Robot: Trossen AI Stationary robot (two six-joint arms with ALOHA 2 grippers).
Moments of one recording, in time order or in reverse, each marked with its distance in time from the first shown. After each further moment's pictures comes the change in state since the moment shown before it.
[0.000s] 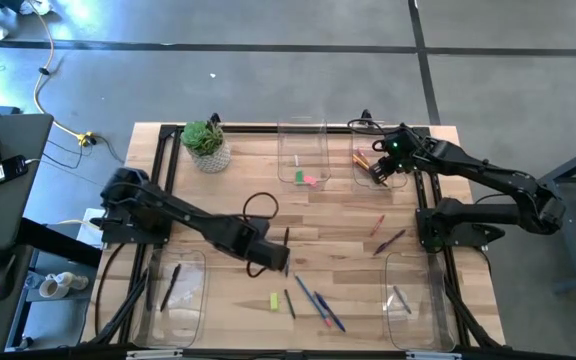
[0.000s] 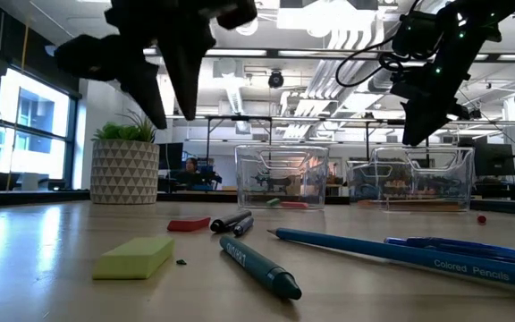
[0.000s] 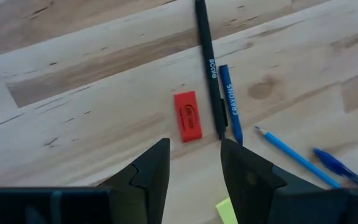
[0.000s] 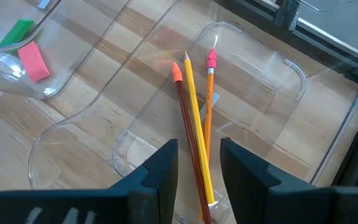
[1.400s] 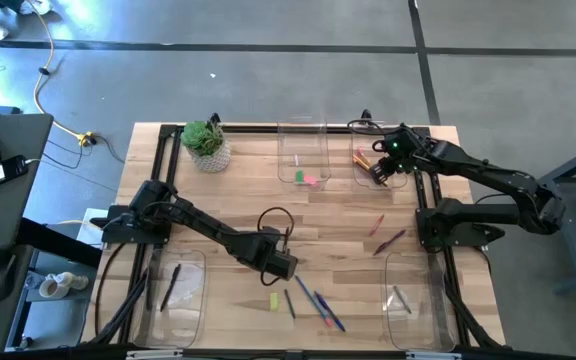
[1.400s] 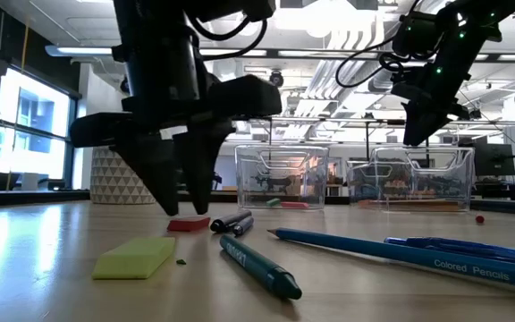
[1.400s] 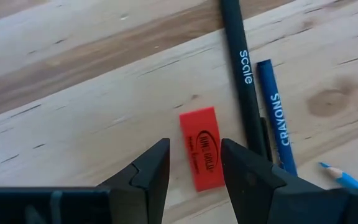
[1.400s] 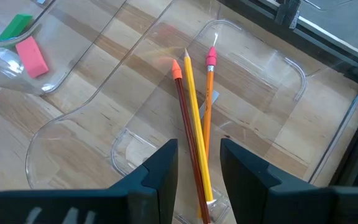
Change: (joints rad) left arm 0.003 0.237 0.000 0.128 -0.027 0.035; right arm 0.000 0.000 0.000 -0.008 0.000 -0.010
